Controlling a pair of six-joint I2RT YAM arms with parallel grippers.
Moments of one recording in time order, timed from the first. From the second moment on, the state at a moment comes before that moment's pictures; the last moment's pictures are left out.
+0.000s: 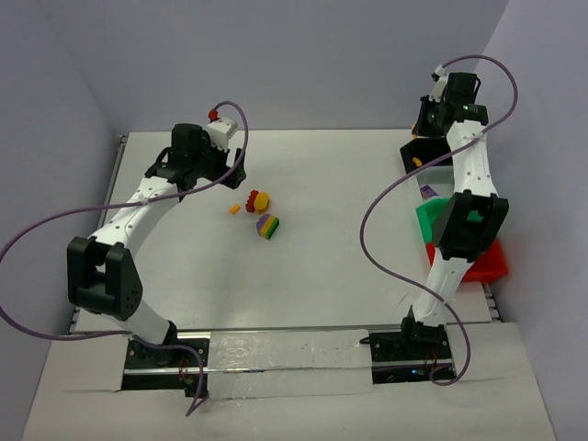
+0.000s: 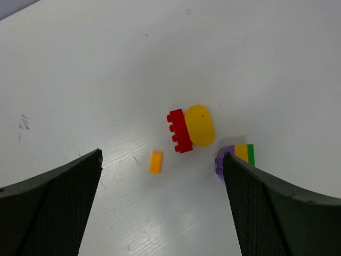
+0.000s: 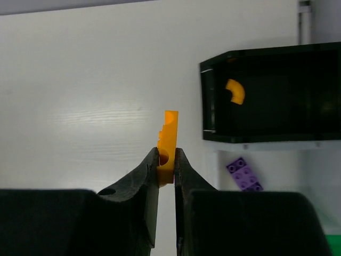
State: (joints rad) left arm -0.29 1.58 1.32 -0.32 0.25 0.13; right arm -0.18 2.00 2.06 -0.79 -0.24 -0.01
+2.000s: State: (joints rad) left arm -0.22 1.98 1.35 -0.39 0.30 0.19; right arm -0.11 2.01 2.09 -0.70 -0.14 -0.03
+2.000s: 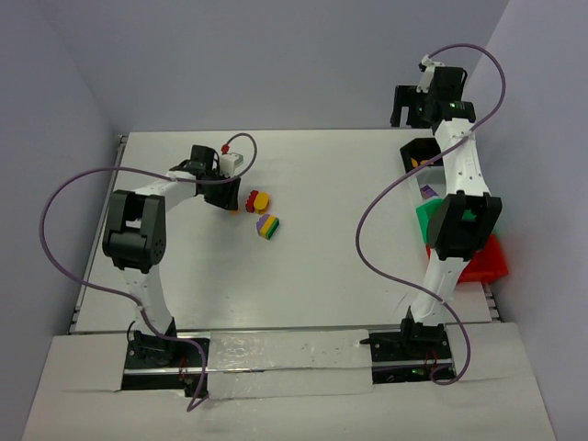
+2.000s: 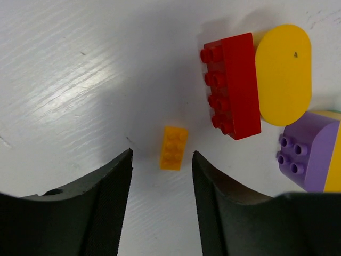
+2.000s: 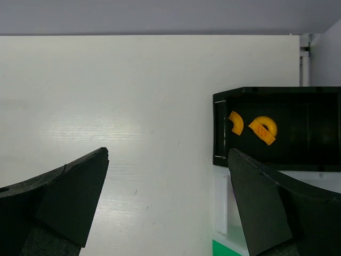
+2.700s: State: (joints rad) left arm -0.27 1.95 1.32 -0.38 0.31 0.22; right arm -0.01 1.88 1.73 -0.64 -0.45 0.17
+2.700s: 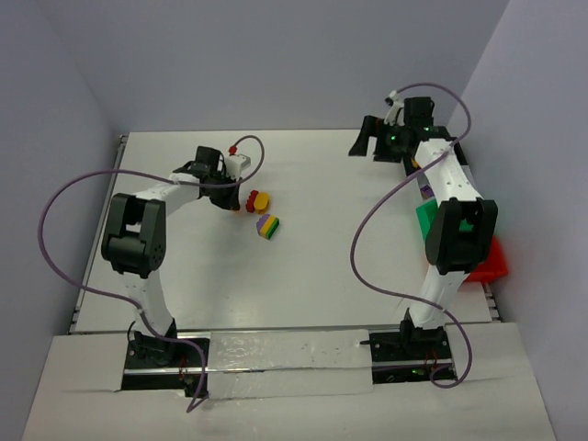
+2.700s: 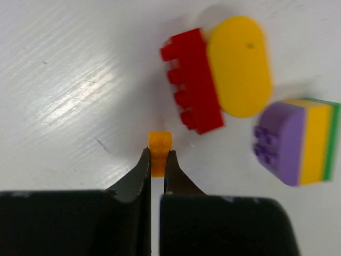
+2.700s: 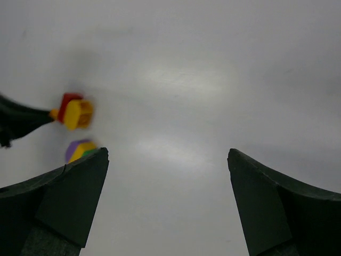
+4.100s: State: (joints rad) left arm -0.43 1.51 1.21 -0.31 0.72 0.28; right arm 0.42 1.92 1.49 -0.19 -1.07 0.69
